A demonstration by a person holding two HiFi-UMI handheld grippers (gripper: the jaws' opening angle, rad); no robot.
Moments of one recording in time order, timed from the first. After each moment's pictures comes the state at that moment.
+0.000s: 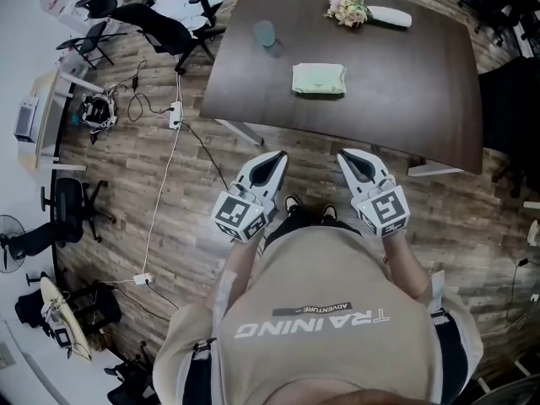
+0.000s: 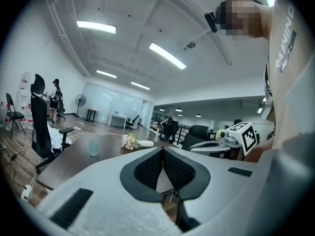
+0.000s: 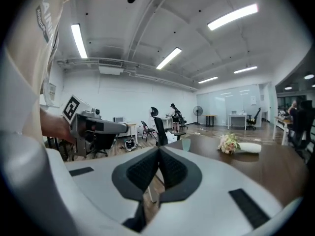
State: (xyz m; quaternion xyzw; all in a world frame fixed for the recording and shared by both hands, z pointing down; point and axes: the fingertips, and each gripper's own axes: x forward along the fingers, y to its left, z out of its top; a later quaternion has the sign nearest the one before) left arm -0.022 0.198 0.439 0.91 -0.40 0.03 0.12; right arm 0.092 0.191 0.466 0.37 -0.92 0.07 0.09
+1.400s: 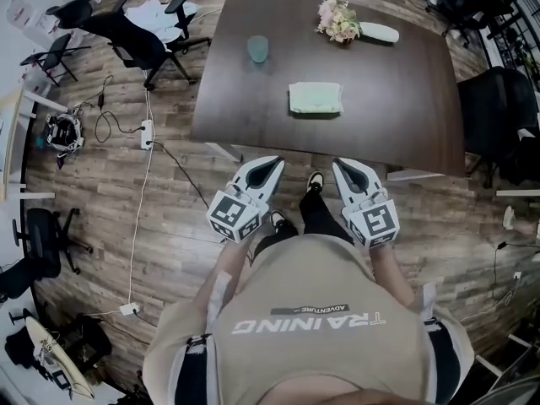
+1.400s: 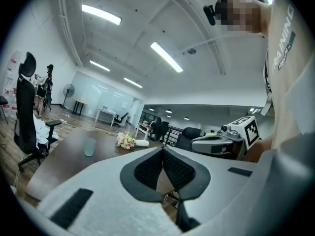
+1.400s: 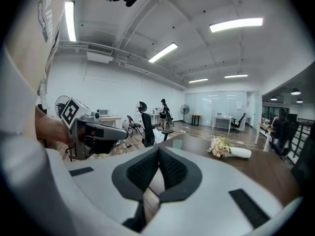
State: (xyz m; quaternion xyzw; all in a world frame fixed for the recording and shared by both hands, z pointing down) left arm -0.089 0.126 0.460 0.94 -0.32 0.01 0.15; right arm 0.025 0.137 0.456 0.46 -0.88 0.05 0.13
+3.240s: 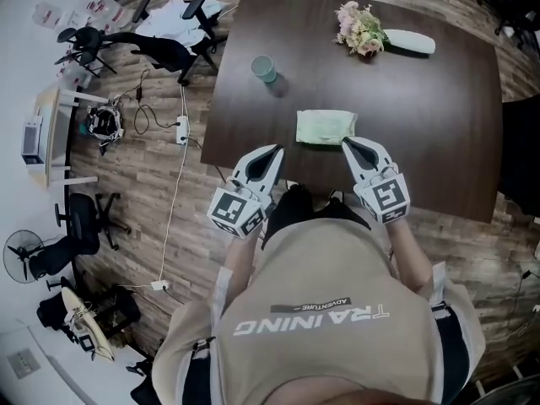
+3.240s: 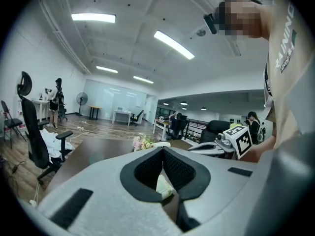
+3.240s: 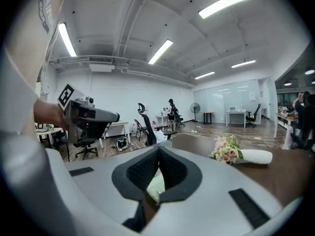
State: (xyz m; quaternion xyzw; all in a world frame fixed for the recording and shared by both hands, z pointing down) left arm -0.017 -0.041 0.453 0.90 -0.41 0.08 0.13; right arm 0.112 -0.061 0.507 0.38 -0.91 0.08 0.10
